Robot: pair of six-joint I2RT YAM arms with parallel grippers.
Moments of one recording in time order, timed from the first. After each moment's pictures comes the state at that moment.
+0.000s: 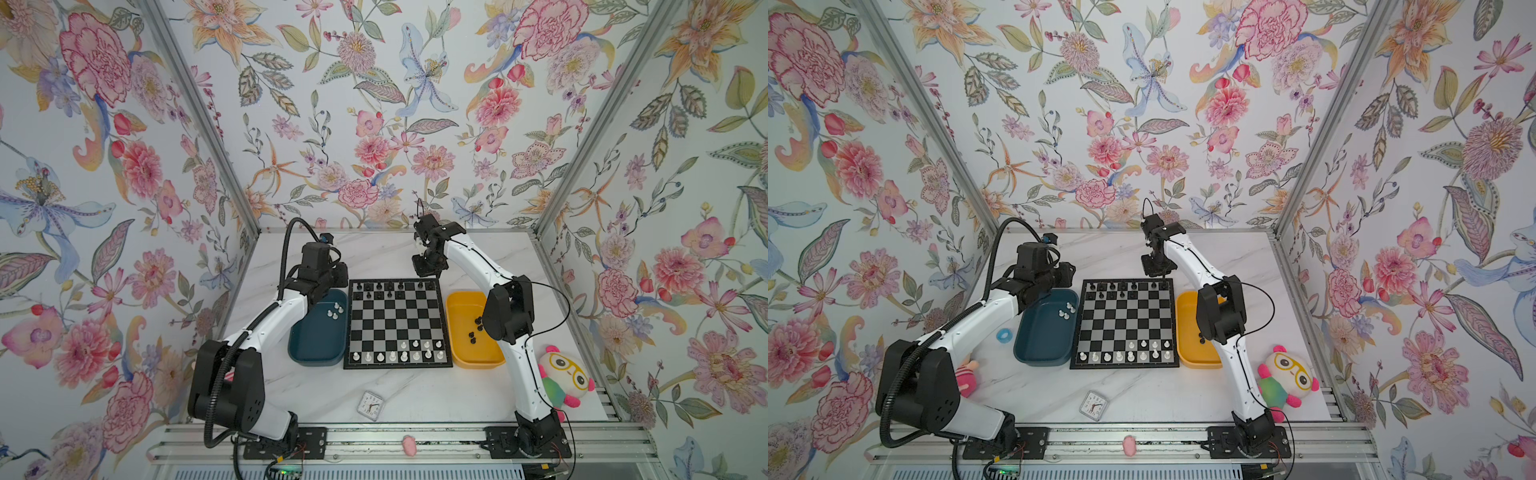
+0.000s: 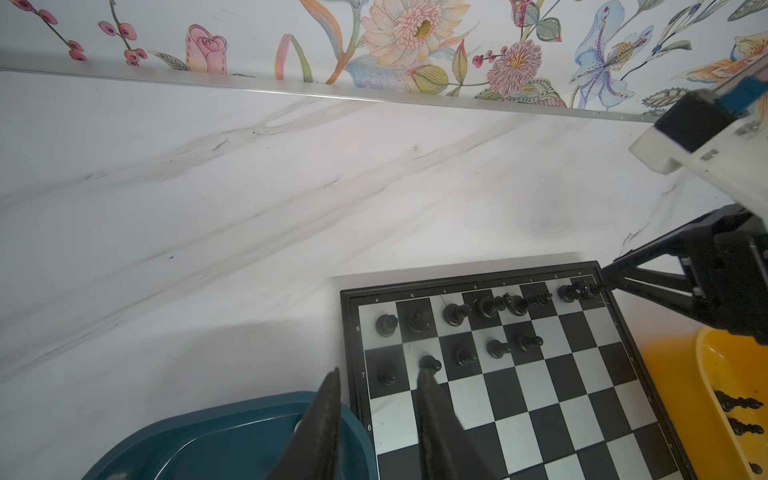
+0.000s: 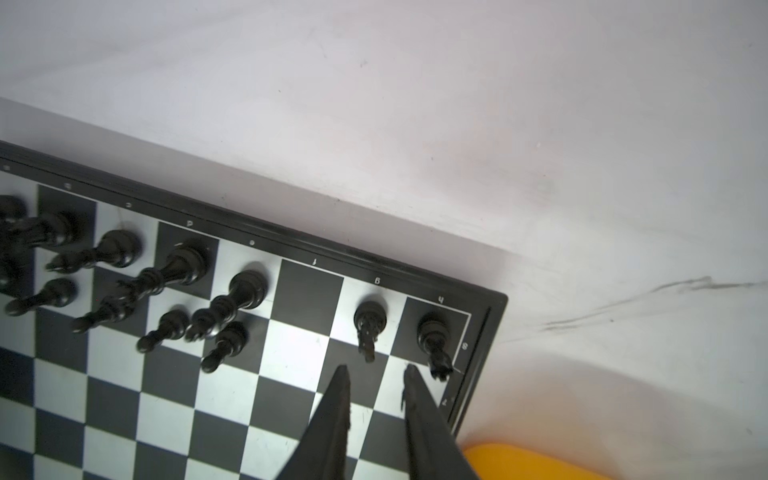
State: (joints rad) left arm -0.27 1.50 1.07 -0.22 0.05 -0.24; right arm 0.50 2.35 2.27 -1.17 0.00 0.17
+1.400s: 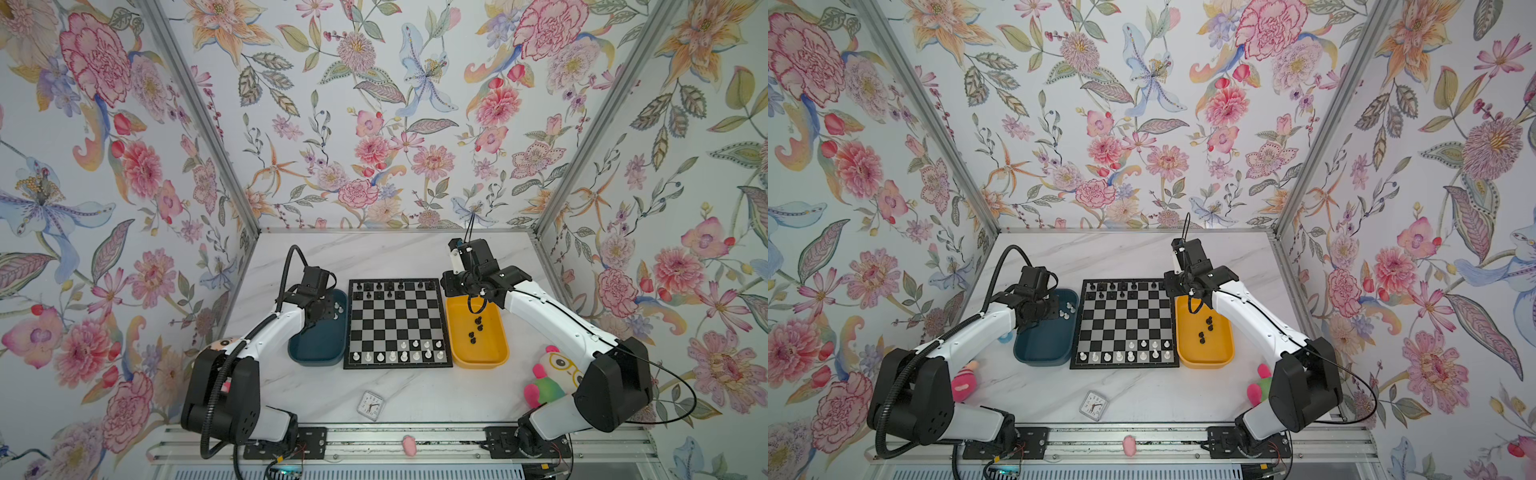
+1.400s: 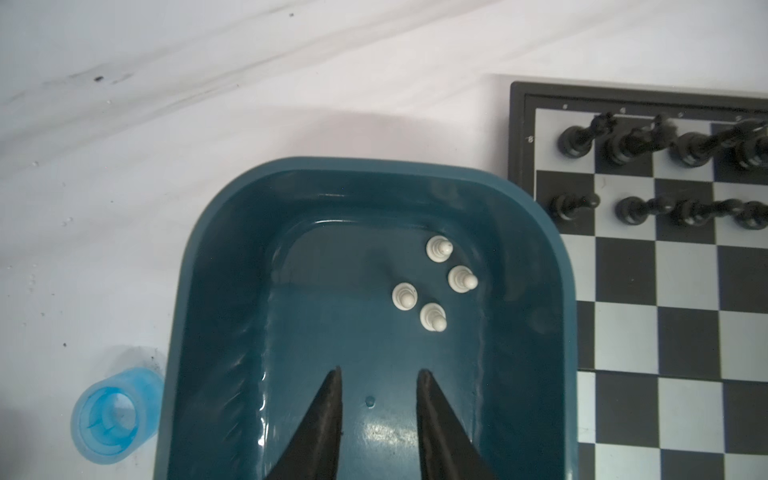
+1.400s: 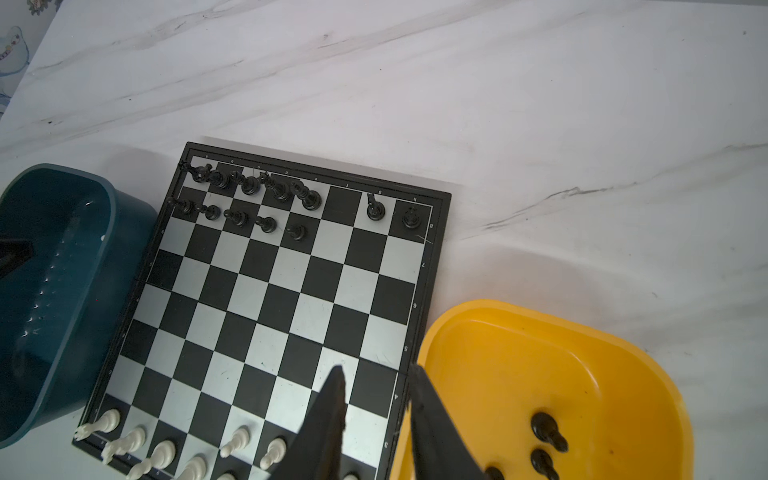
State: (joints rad) left arm -0.26 1.45 0.91 -0.50 -0.16 -0.29; right arm 0.49 1.50 1.25 -0.59 -0.01 0.25
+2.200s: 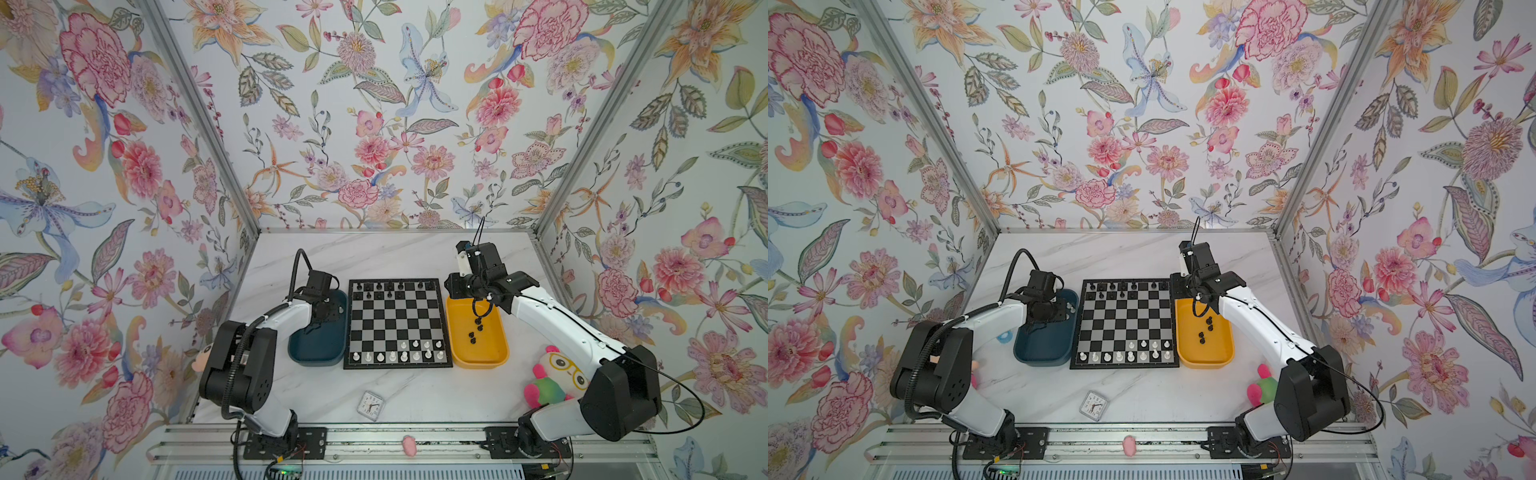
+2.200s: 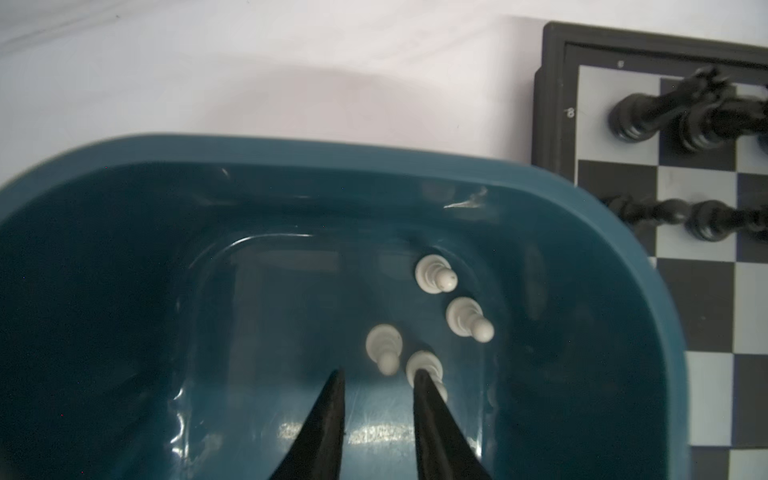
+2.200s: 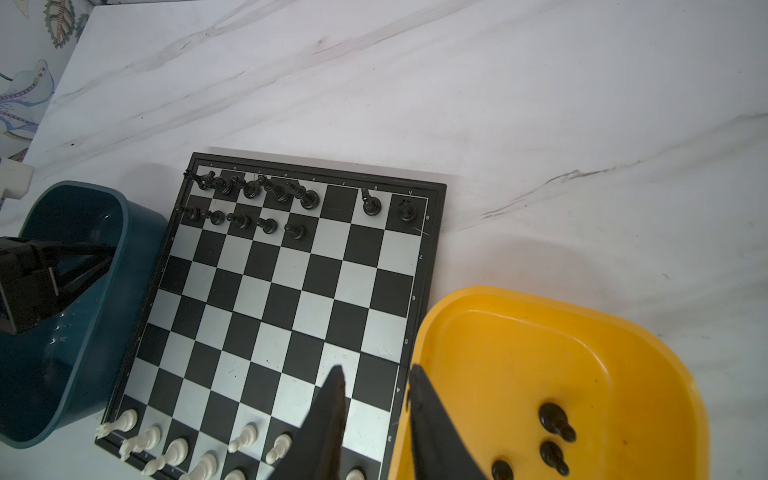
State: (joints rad) left arm -0.23 1.62 0.88 -0.34 -0.06 -0.30; right arm 0.46 1.46 1.19 -0.56 -0.05 0.29
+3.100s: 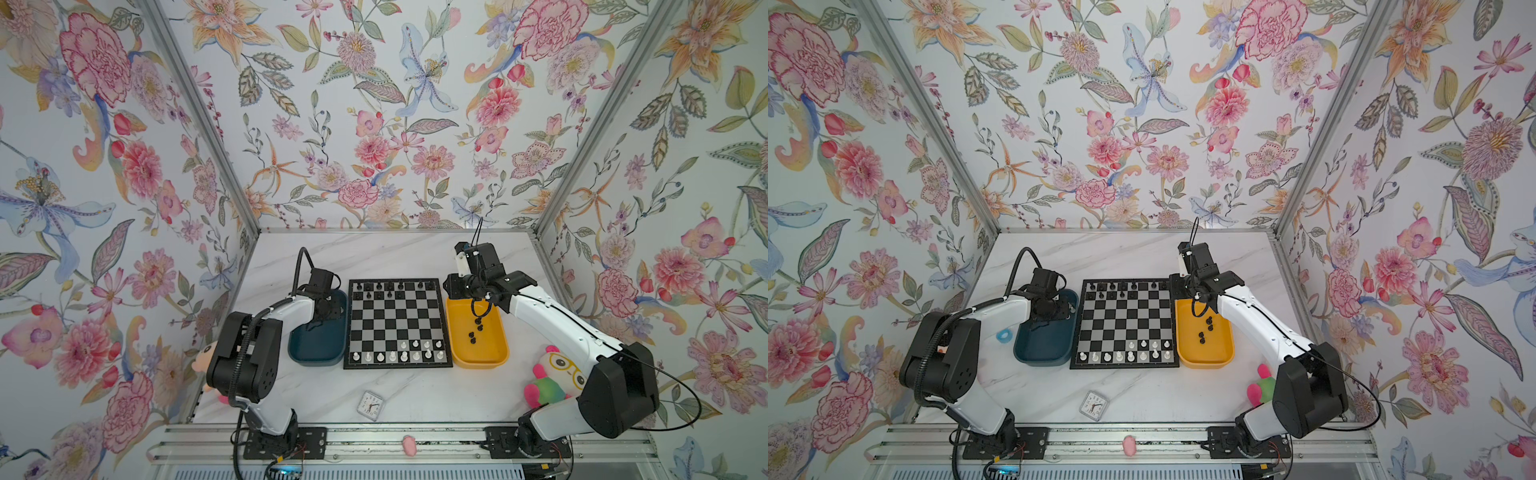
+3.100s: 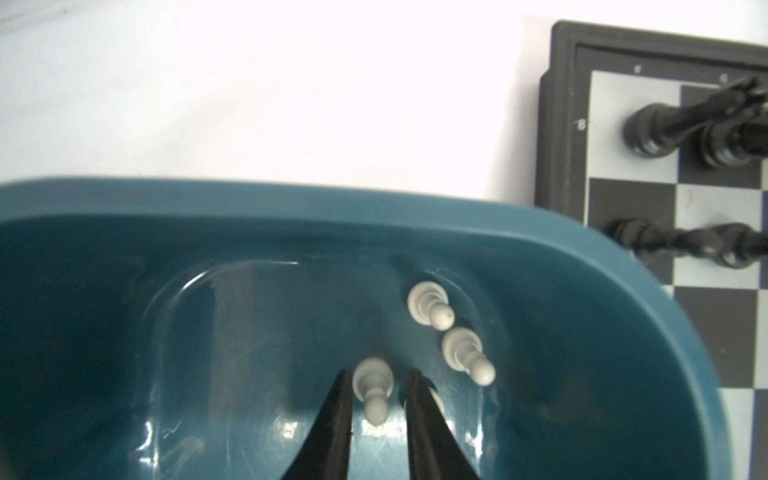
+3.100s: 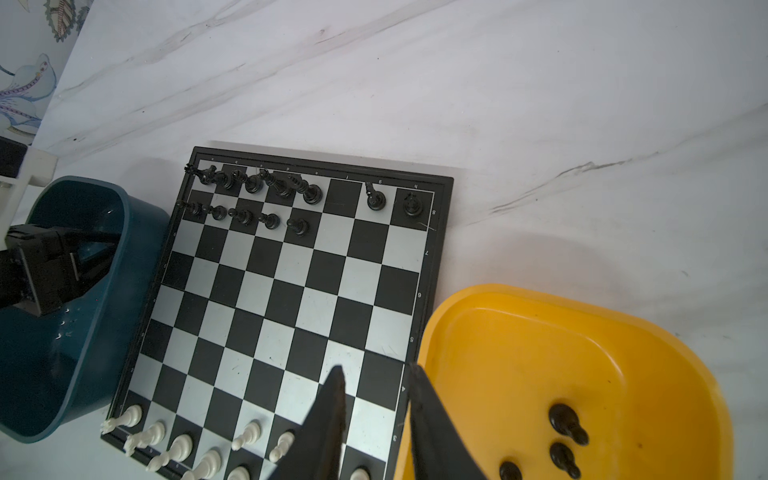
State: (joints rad) left arm -0.23 1.68 0.92 -0.34 -0.05 -0.30; right arm 0.46 1.47 1.19 -0.56 -0.07 0.29
